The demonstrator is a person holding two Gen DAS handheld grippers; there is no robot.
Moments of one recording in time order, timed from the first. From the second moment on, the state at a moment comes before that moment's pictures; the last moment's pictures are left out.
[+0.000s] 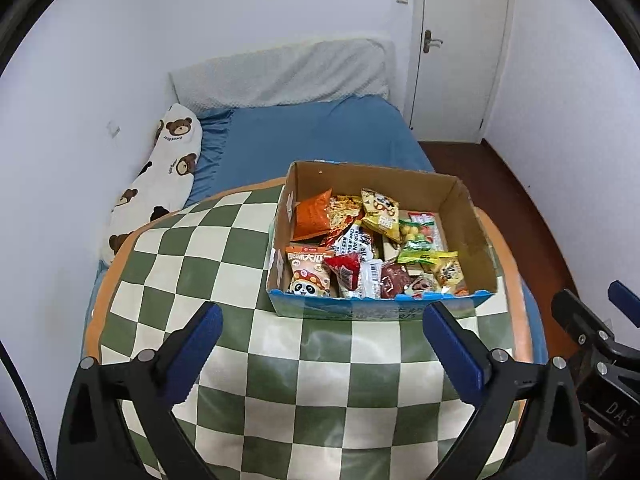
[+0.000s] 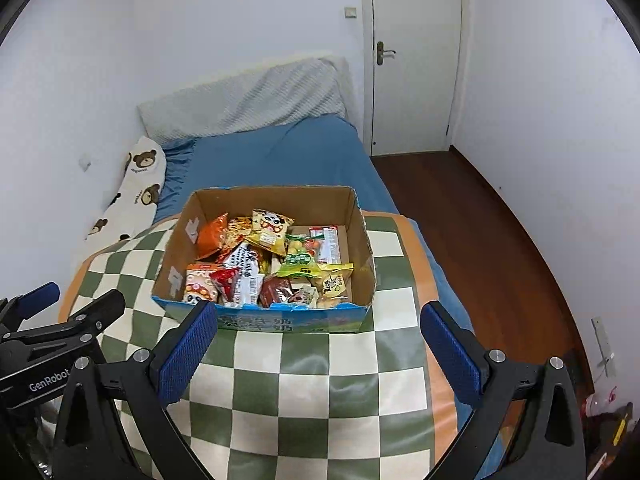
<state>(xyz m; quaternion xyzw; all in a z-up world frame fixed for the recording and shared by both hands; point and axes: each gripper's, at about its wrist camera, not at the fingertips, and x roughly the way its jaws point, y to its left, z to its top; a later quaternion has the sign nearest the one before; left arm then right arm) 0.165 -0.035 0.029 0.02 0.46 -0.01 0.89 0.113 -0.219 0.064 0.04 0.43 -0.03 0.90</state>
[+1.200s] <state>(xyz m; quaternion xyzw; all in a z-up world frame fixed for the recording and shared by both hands) 0.199 -0.042 -0.008 0.03 0.49 0.00 0.87 0.162 -0.231 0.016 0.04 0.47 -0.05 0.88</state>
